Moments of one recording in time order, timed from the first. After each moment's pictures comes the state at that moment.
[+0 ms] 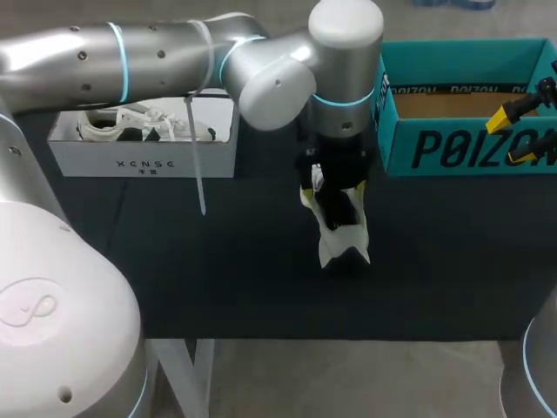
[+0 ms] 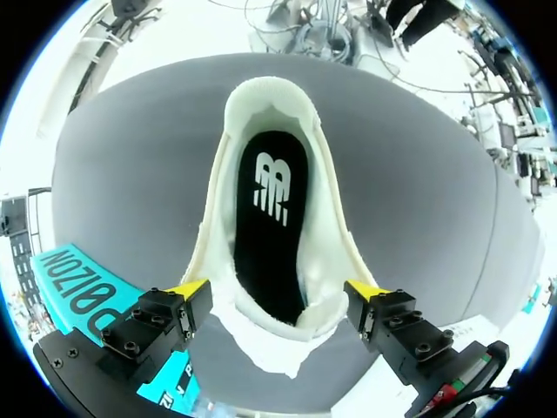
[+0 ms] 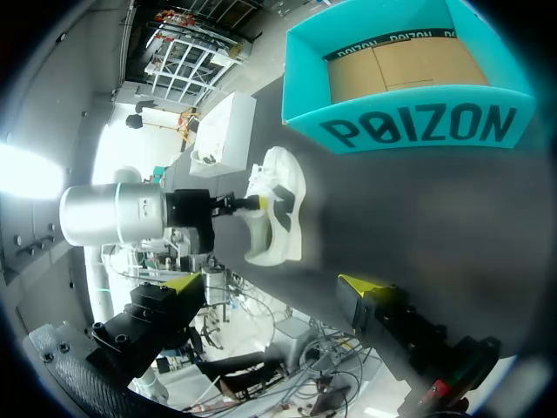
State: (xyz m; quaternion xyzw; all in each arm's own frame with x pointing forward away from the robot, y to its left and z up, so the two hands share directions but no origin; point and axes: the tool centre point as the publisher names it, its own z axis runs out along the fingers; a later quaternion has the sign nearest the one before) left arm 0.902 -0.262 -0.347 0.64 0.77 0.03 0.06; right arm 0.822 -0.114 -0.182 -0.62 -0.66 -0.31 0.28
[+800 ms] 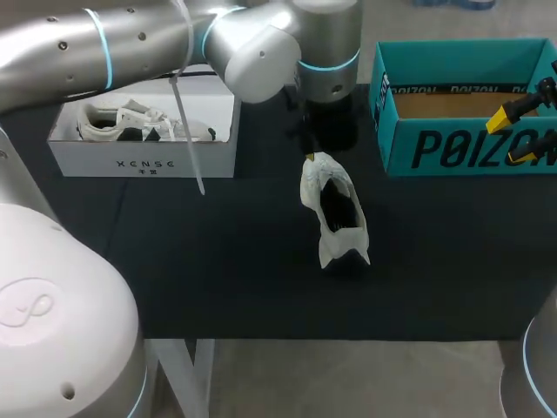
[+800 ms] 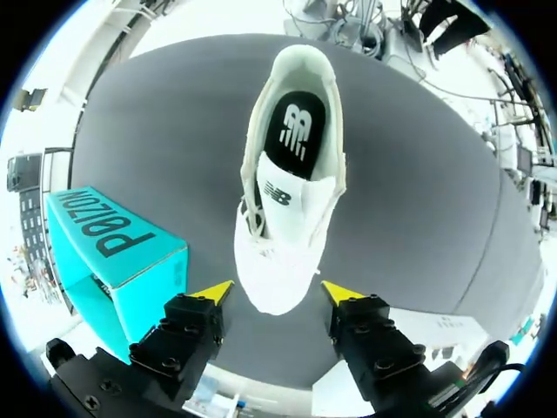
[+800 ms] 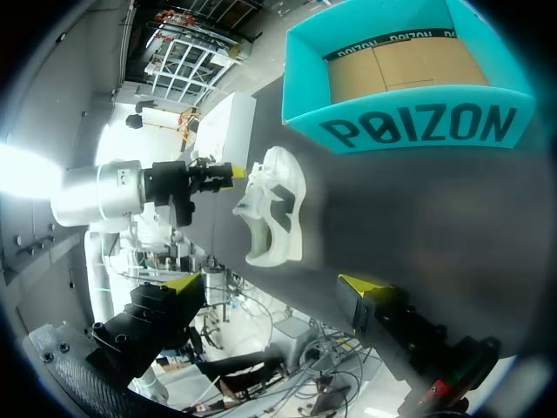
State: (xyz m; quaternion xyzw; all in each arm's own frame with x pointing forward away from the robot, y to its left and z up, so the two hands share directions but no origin) left arm 0.956 -0.245 -0.302 0.58 0.81 0.03 0.10; right arm 0.822 -0.114 -0.182 -0.62 -0.66 -0.31 0.28
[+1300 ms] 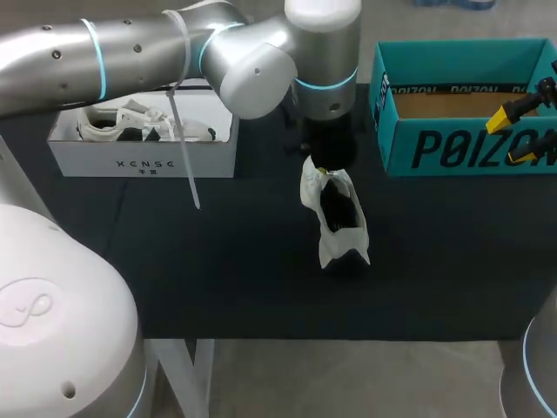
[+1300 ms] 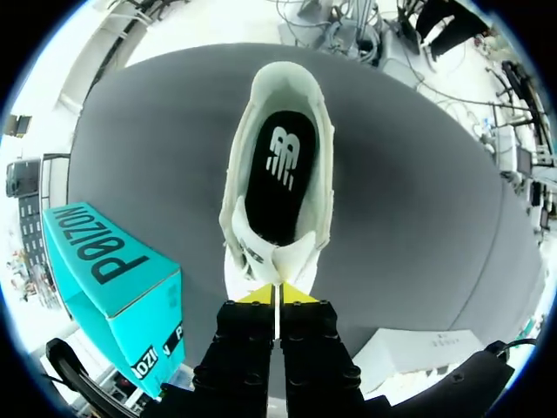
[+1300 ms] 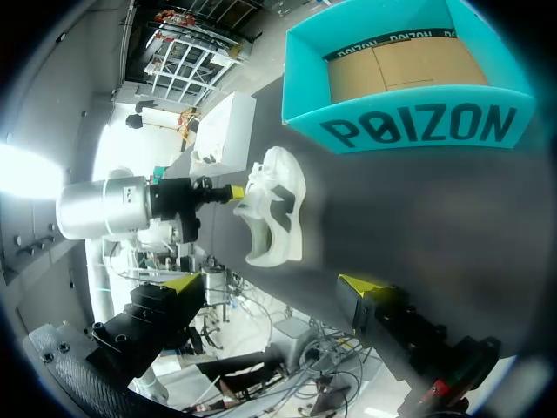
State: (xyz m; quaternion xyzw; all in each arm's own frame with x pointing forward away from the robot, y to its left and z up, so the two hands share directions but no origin) left arm 0.921 -0.247 -0.318 0.58 0.81 0.02 0.10; right arm 0.822 -0.114 -0.182 -0.62 -0.66 -0.31 0.28
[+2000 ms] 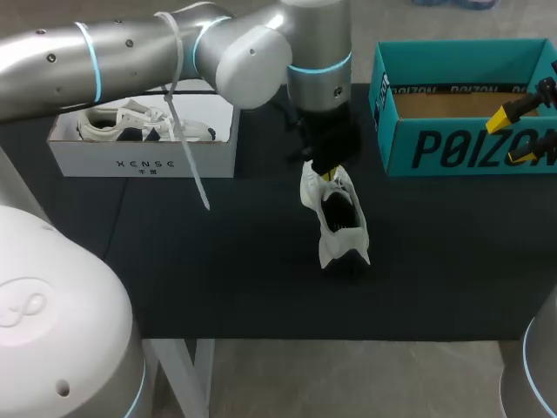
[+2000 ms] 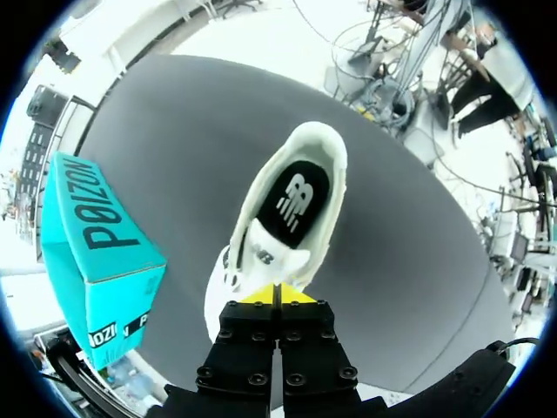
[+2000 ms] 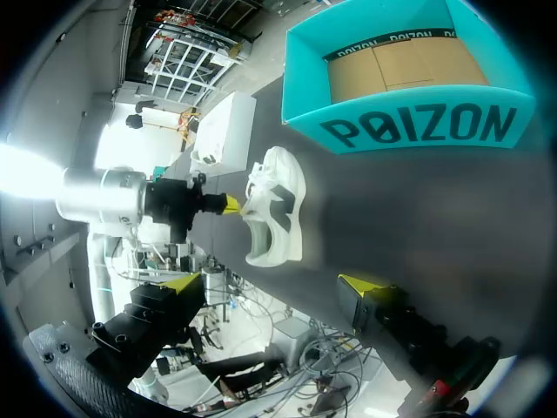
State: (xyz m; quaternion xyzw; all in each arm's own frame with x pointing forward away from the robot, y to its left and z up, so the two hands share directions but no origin) left arm 0.901 -0.242 -0.308 0.45 0.89 -0.06 0.04; right arm 0.822 -0.114 -0.182 -0.62 -0.66 -0.31 0.28
